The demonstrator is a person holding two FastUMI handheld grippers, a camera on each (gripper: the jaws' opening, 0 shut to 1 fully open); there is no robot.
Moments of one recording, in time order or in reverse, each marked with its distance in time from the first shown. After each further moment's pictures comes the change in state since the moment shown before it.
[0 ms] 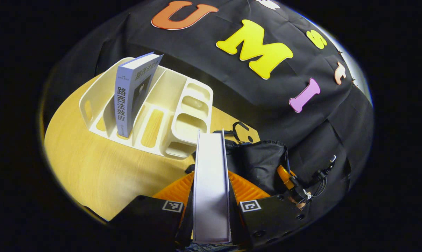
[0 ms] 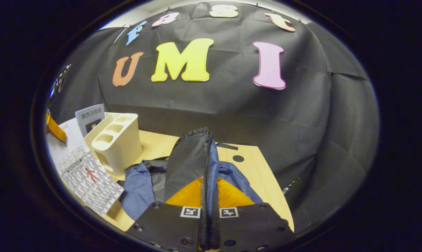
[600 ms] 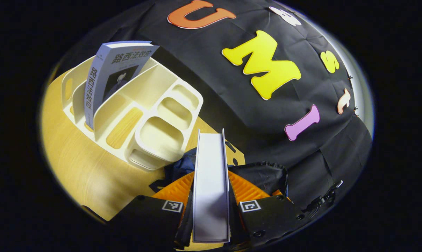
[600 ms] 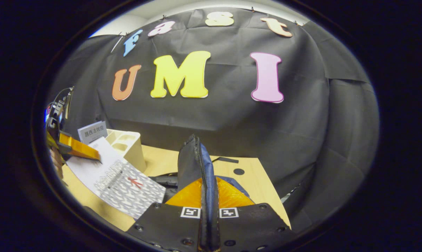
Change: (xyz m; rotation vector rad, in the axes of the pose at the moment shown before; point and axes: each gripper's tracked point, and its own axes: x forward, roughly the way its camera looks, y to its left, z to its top) left arm 0.087 -0.047 0.026 -0.197 -0.134 -0.086; right arm -0.019 0.004 0.057 0.025 -0.091 0.010
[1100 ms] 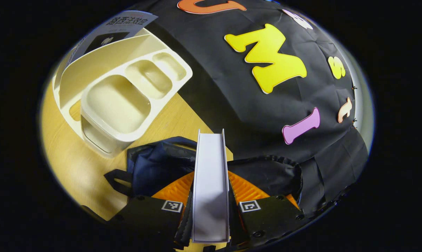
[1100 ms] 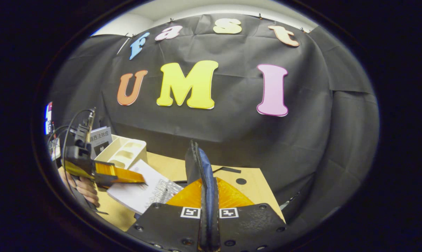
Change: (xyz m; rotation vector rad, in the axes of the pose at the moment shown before) left arm 0.089 -0.023 -0.047 -0.091 0.023 -0.035; right arm -0.003 0.017 0.022 -0.027 -0.052 0.012
